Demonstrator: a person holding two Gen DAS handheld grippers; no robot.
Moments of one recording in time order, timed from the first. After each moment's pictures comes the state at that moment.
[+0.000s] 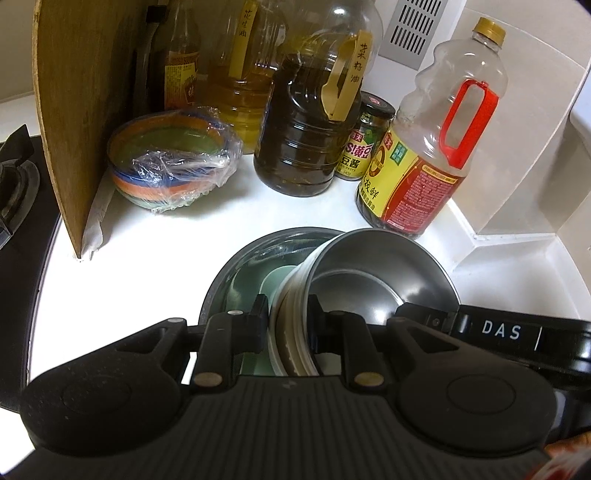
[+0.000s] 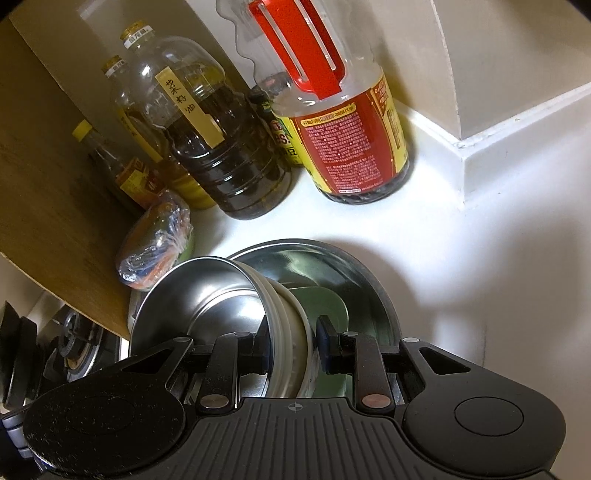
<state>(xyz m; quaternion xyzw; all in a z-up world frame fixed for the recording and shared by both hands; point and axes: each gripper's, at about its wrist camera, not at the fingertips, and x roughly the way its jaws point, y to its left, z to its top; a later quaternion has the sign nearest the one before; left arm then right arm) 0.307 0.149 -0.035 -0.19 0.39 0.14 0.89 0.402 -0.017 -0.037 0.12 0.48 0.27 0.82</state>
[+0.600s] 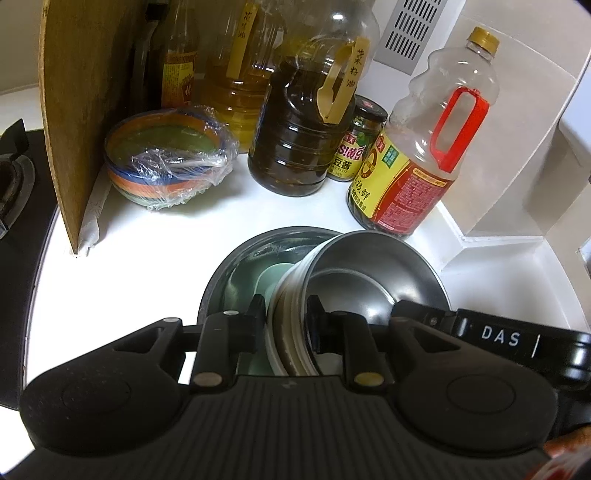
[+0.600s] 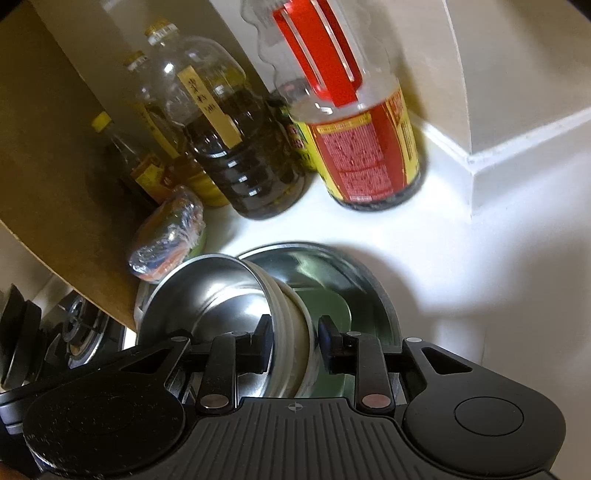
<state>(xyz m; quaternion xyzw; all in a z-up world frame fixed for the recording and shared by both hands) 0.298 0.153 -0.029 -0.20 0.39 0.12 0.89 0.395 -0.021 -0.031 0.10 0.46 0.30 0.83</state>
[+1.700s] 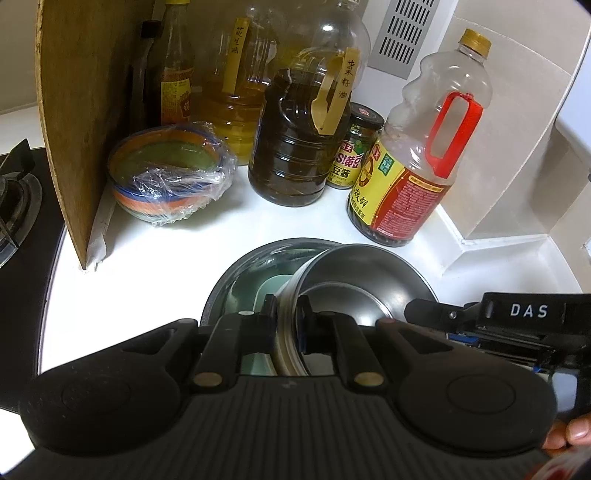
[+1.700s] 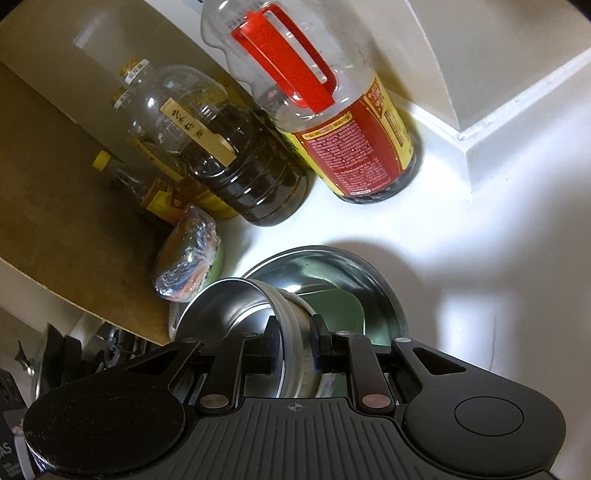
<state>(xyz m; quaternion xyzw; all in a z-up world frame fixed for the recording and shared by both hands) 0.301 0.148 -0.019 -0.18 0.39 0.13 0.89 0.413 -0.042 -0.024 0.20 0.50 0.30 0.79</state>
